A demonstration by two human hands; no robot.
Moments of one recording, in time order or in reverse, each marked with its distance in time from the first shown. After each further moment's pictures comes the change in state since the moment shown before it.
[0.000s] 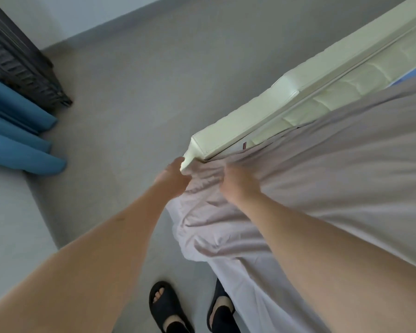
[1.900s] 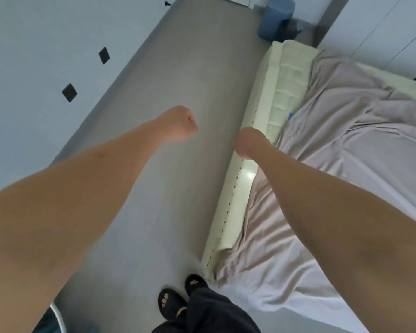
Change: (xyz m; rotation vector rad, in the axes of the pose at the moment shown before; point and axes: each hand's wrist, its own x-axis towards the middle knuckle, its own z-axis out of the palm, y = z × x) left_hand 0.093 0.425 -0.451 0.417 -0.287 0.863; right_hand 0.109 -0.165 -0.457 0.216 0.215 0.669
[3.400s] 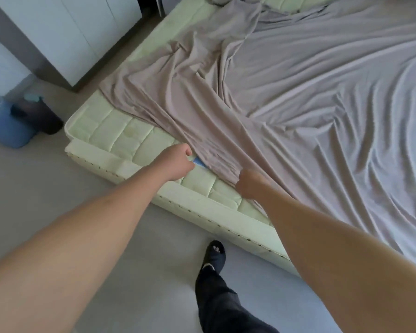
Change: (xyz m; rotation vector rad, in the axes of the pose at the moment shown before) left_hand 0.615 0.345 0.133 0.649 -0.763 0.918; right_hand 0.382 0.190 -0.070 0.900 0.144 1.156
